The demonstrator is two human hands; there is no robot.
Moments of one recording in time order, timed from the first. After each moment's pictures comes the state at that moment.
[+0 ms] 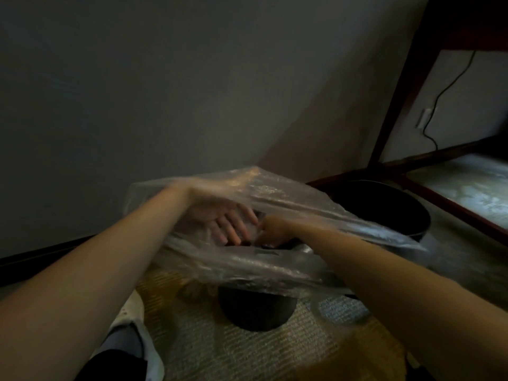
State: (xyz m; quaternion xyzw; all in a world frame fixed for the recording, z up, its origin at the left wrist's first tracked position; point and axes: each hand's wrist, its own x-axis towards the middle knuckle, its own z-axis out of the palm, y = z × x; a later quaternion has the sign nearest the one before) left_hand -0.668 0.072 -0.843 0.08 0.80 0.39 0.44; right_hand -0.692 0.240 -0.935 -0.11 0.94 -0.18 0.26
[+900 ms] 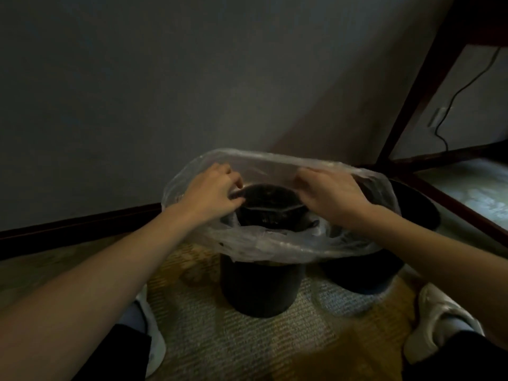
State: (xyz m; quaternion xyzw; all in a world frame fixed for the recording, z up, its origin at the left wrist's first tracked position) left_hand -0.690 0.041 -0.920 0.22 0.96 0.10 -0.17; right_hand -0.685 0.310 -0.902 -0.27 0.94 -0.04 -0.22
